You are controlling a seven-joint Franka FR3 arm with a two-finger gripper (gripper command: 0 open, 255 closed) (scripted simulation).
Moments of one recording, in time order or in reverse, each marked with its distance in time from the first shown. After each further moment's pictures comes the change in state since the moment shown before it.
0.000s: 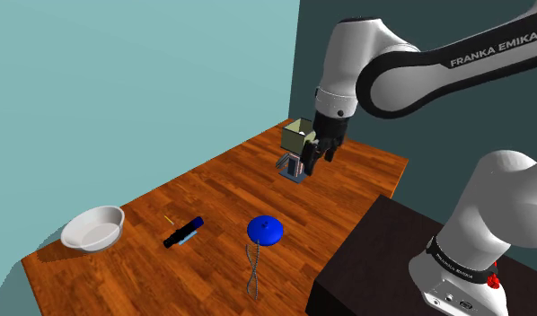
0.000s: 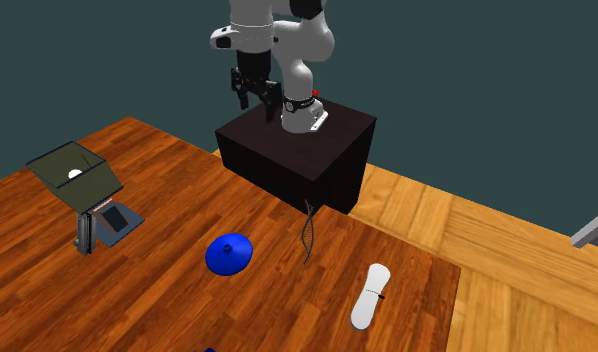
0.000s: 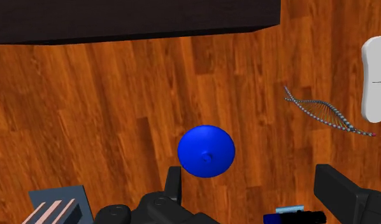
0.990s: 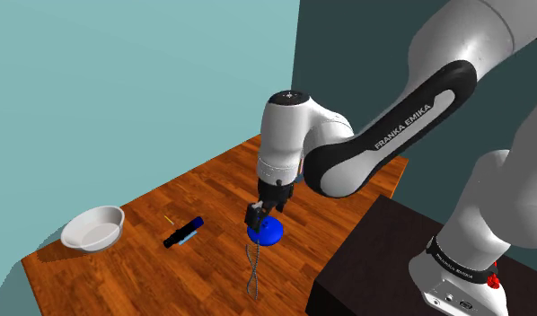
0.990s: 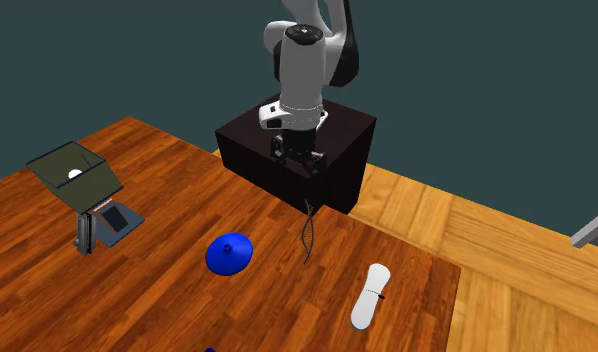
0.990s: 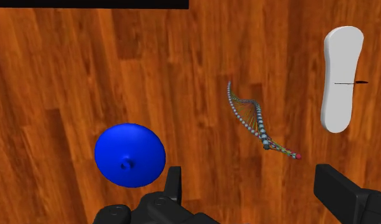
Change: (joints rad) arm 0.036 0.513 0.239 0.150 -0.146 0.373 0.323
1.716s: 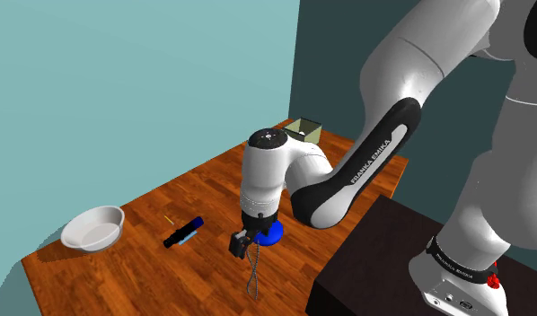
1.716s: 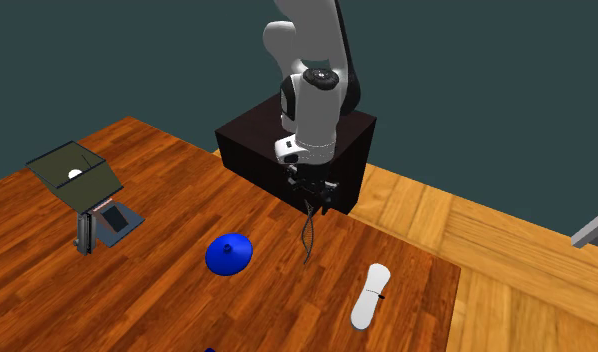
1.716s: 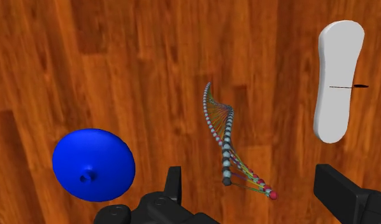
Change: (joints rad) arm 0.060 0.253 -0.018 0.089 -0.236 0.130 0.215
